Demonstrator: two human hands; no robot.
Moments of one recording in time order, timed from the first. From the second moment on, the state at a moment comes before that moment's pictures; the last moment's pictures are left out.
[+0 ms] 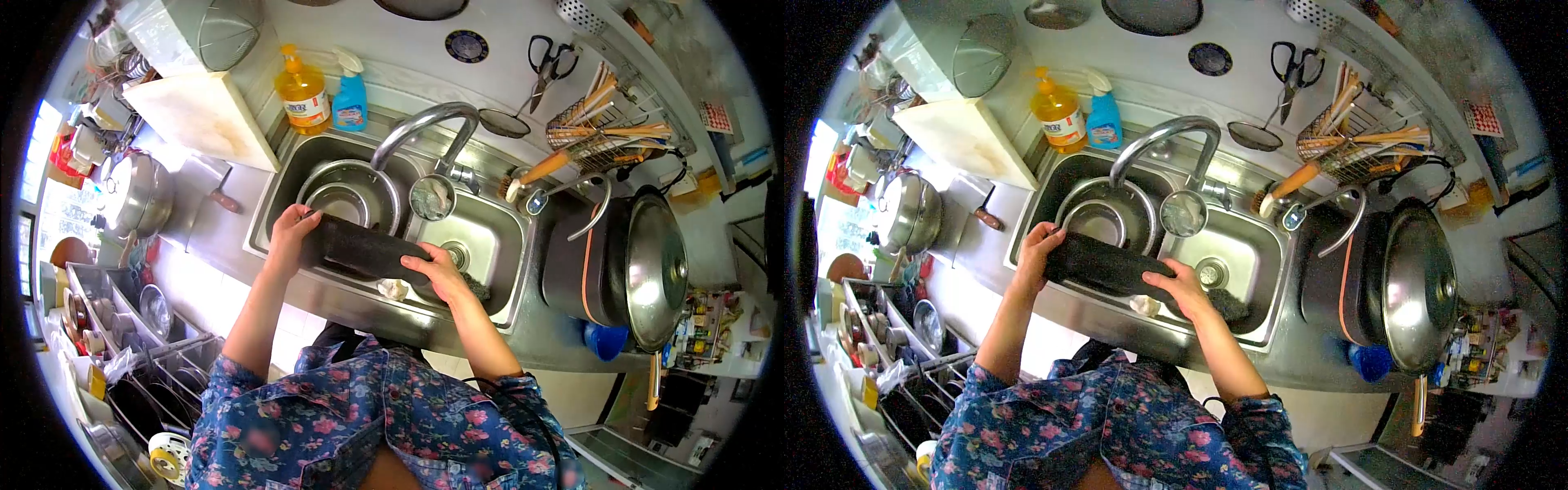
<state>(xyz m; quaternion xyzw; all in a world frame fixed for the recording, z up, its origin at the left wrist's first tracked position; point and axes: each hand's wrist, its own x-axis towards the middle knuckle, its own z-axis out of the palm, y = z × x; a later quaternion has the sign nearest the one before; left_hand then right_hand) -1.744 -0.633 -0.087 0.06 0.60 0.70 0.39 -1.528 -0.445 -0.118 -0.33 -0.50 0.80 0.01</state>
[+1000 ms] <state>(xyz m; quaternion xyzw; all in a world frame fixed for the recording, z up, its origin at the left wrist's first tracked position) -1.903 -0.673 -0.128 0.40 0.63 0.38 0.55 -1.700 -0.564 -0.128 -0.31 -0.61 0.73 0.07</state>
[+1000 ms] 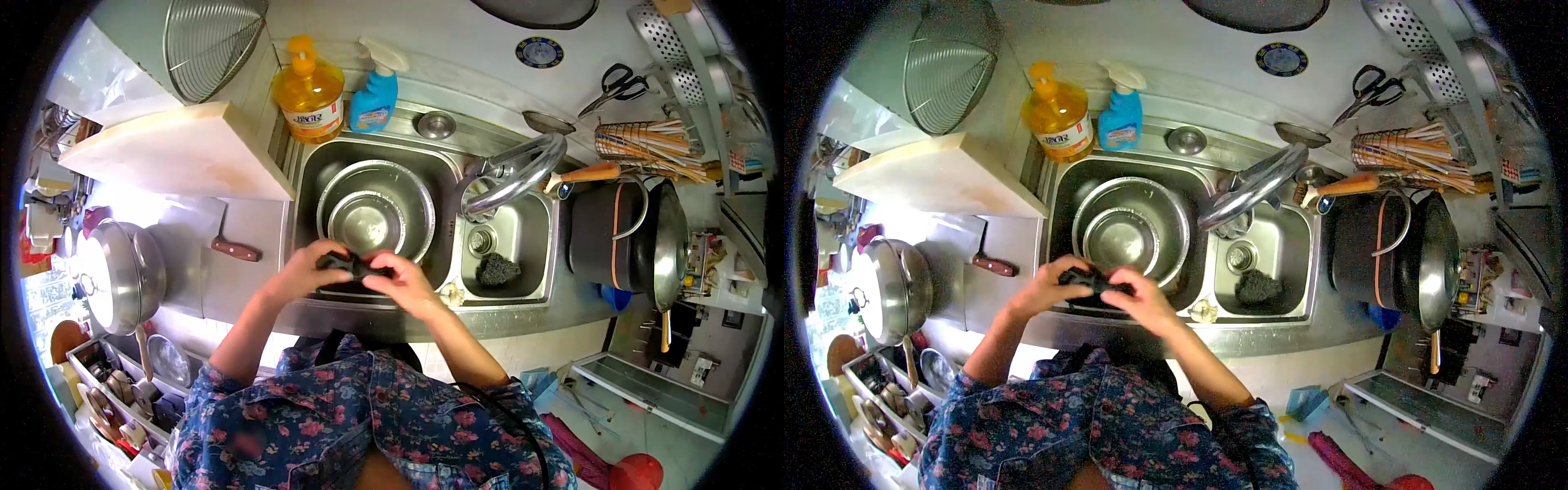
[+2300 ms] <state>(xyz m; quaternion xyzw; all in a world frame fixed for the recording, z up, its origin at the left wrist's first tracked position) -1.861 -0.695 -0.100 0.04 0.56 0.53 0.64 -1.708 -0.490 -0.346 -0.52 -0.07 0.85 -0.01</state>
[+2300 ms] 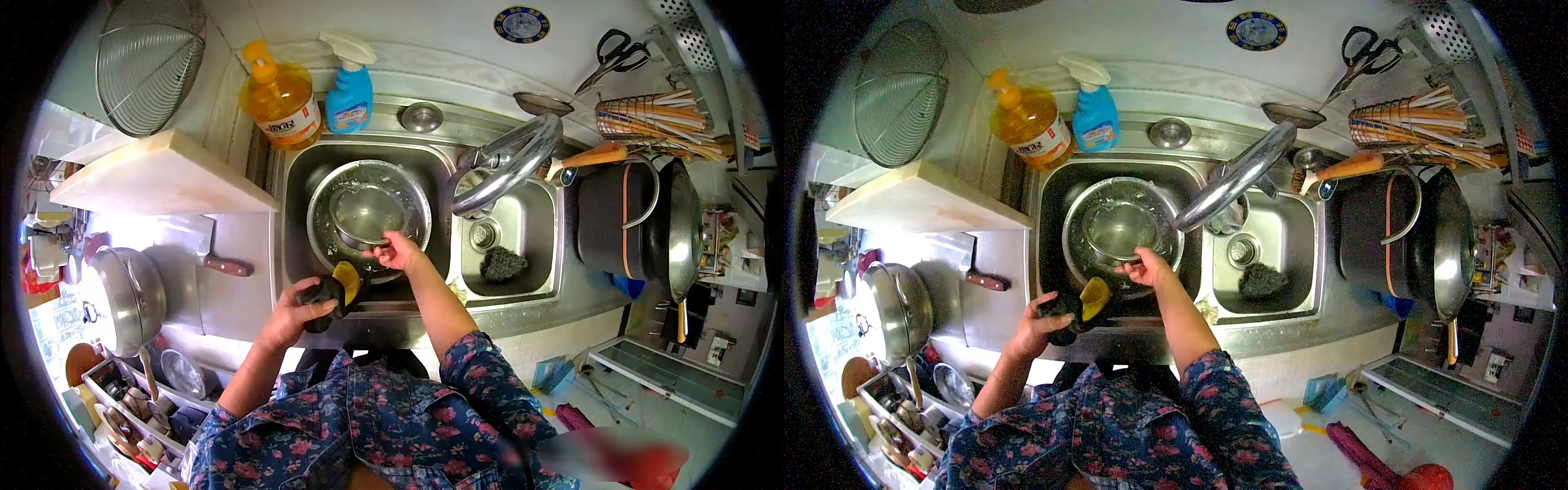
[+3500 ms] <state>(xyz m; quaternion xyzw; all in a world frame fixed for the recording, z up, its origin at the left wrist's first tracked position) -1.863 -0.717 -0.117 0.06 0.54 0.61 0.57 -1.616 -0.525 -0.156 -0.43 -0.16 0.87 0.16</state>
